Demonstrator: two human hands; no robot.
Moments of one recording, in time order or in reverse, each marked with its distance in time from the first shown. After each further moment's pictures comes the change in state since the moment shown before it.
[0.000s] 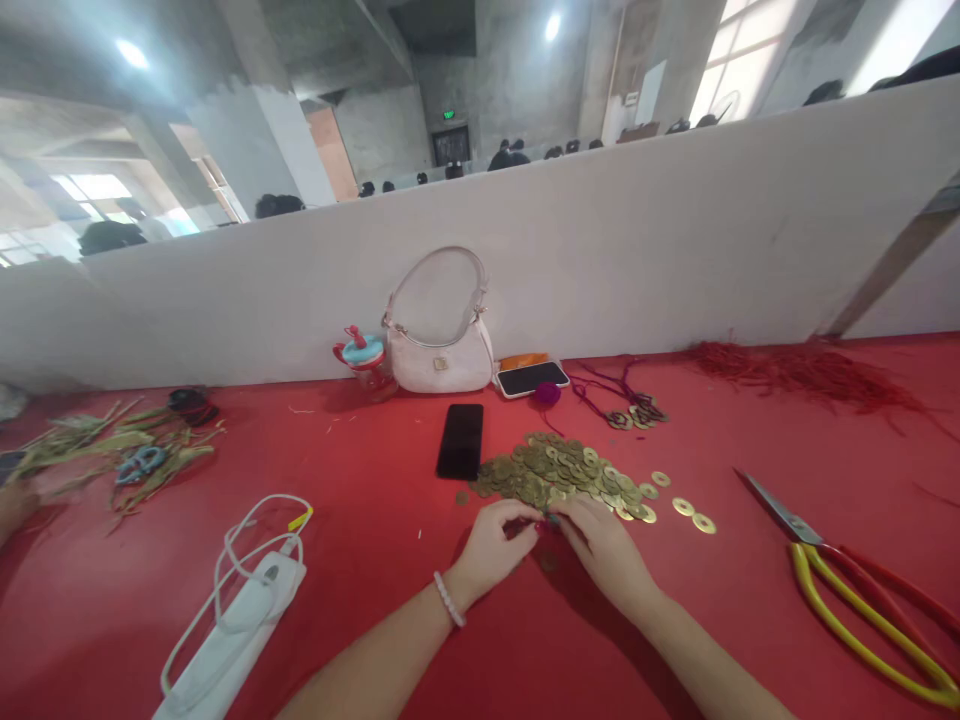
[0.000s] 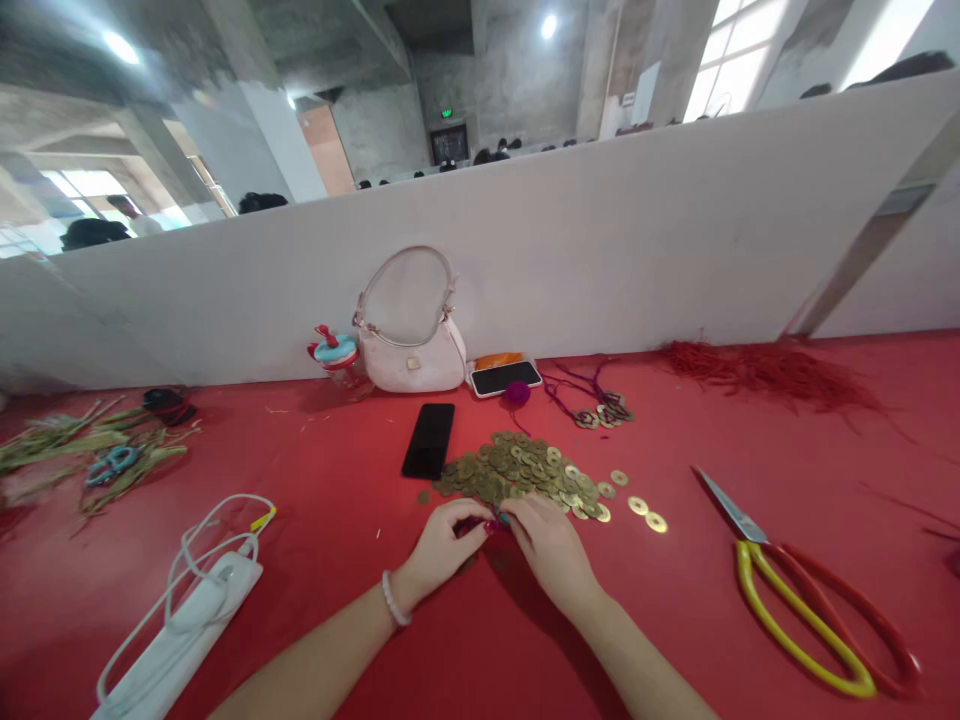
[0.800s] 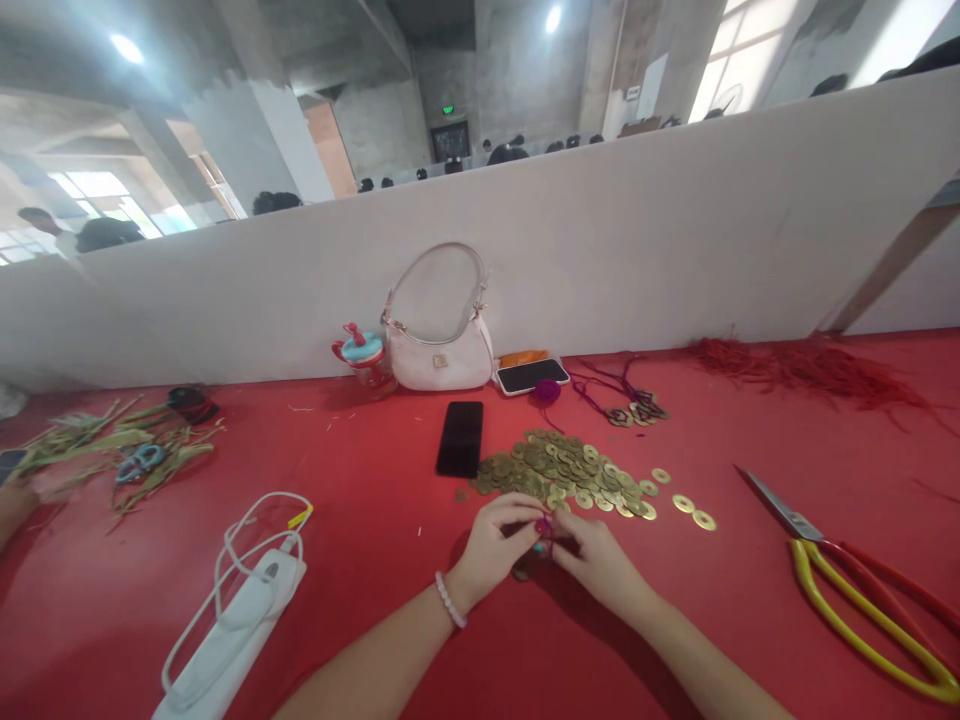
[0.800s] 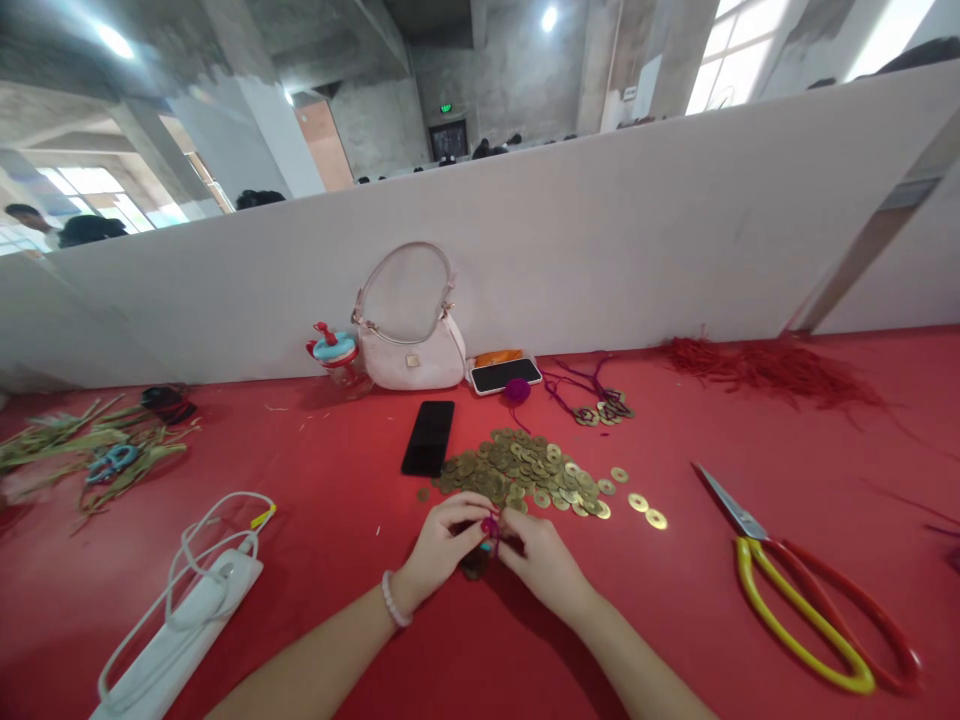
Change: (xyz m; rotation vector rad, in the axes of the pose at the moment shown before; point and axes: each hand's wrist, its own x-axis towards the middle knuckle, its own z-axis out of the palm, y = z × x) left_hand -0.003 0.004 -0.002 -0.249 0.014 0.110; right_hand -0.001 -0.017 0.004 0.394 -0.268 0.312
